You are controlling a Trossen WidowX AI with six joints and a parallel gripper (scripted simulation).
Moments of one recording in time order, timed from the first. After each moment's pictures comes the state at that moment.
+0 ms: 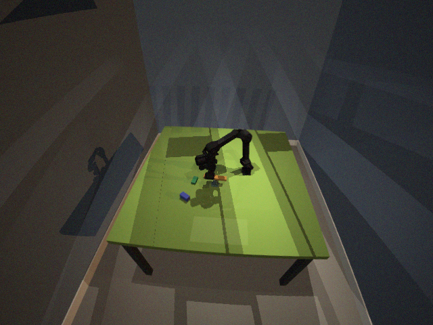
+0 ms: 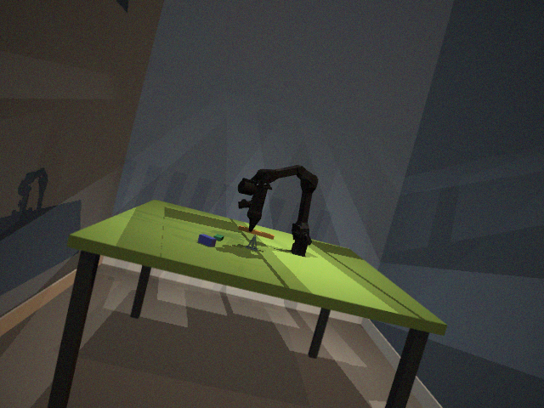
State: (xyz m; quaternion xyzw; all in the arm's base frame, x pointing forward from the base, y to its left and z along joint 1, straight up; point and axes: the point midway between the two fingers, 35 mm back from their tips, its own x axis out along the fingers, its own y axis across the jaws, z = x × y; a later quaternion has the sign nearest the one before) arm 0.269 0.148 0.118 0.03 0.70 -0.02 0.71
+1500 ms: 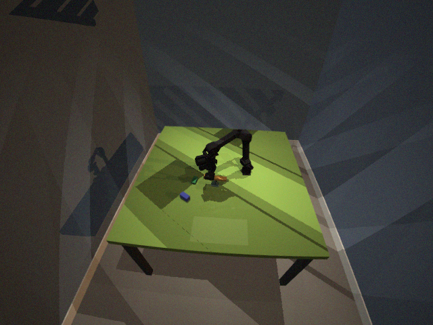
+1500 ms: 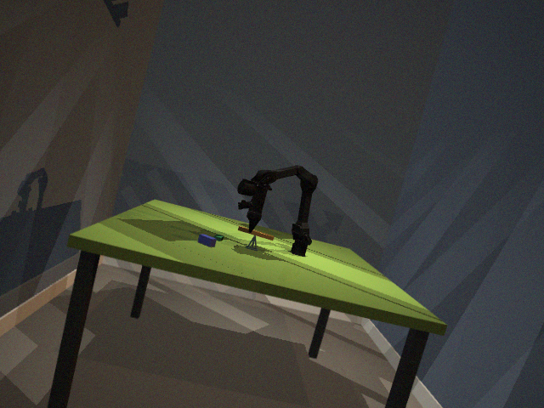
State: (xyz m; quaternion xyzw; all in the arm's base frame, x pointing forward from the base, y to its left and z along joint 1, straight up) arm 0.269 0.148 0.114 0.03 0.70 -0.02 0.71
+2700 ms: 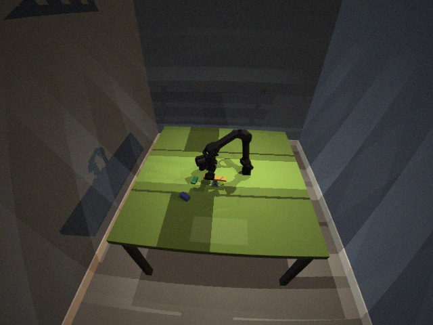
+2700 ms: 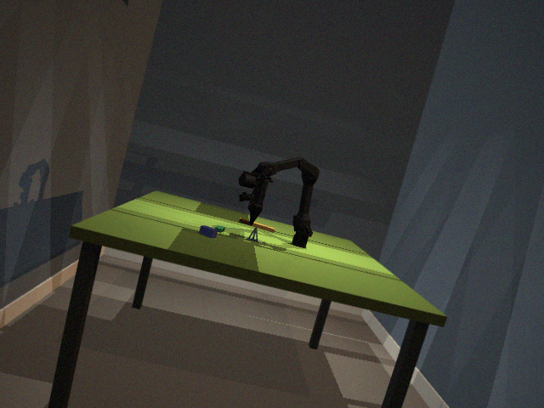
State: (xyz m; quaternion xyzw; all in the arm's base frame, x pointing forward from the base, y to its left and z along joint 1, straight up) arm 0.269 0.148 0.111 0.03 0.70 -0.02 0.71
